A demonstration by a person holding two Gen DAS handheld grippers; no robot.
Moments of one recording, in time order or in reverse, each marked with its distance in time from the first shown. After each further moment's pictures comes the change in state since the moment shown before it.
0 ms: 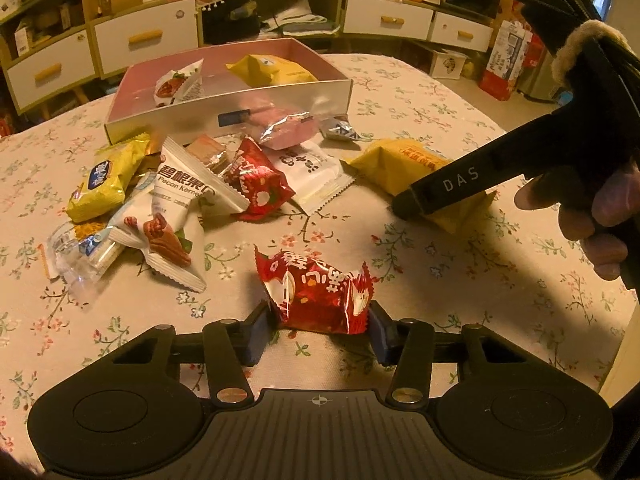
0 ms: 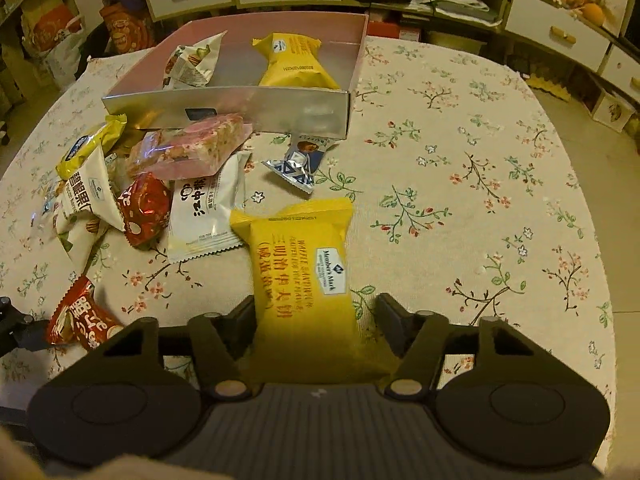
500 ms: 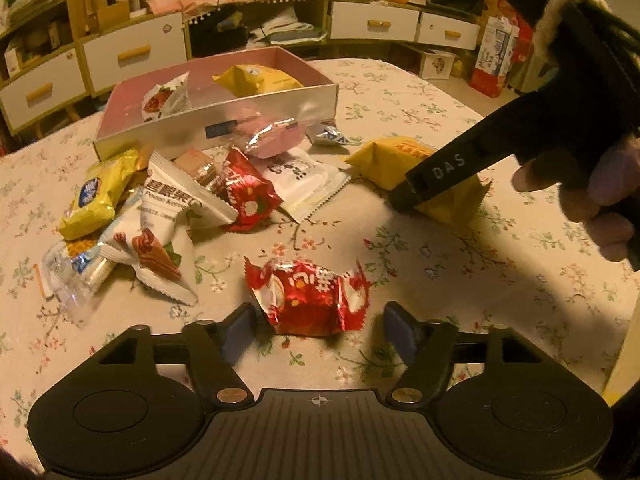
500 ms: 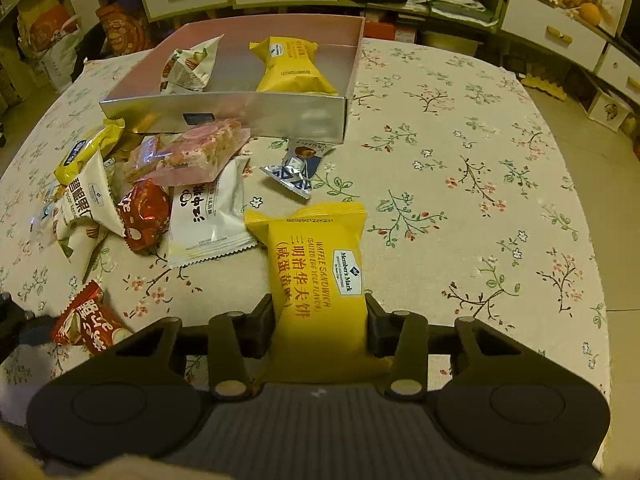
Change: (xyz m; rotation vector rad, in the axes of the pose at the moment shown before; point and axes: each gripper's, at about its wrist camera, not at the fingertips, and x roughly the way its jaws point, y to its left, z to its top) left arm 0.004 -0.007 -0.002 0.058 -0.030 0.010; right arm -0.003 0.001 0.003 0.009 0.004 -0.014
